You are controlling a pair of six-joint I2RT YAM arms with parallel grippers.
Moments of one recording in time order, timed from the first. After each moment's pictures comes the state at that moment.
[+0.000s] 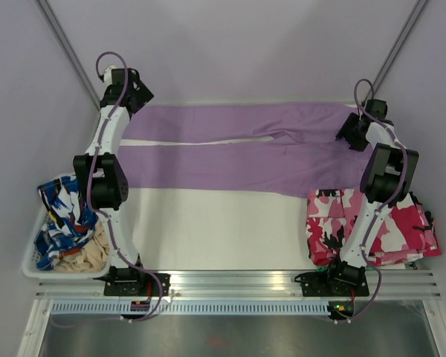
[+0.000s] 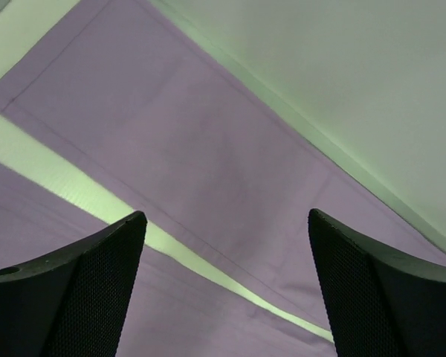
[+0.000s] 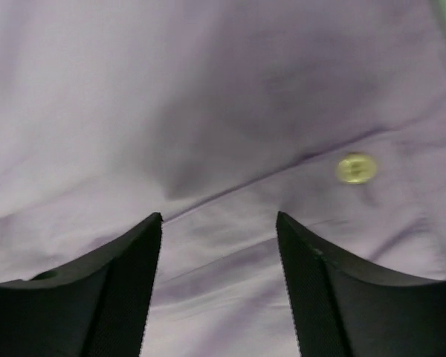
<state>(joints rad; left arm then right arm) 0.00 2.11 2.03 -0.51 -0.23 -0.59 -0.32 2.22 1.73 -0.45 -0.08 0.33</state>
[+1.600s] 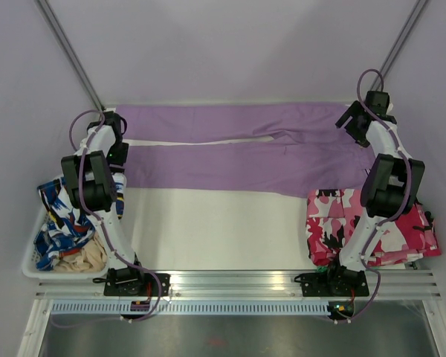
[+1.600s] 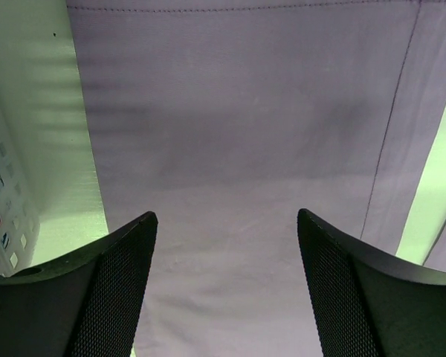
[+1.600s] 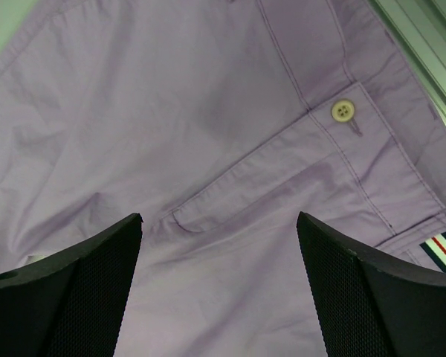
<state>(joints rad) 0.20 2.09 1.63 -0.94 -0.39 -1.35 -0.26 1.99 1.64 -0.46 0.05 0.49</state>
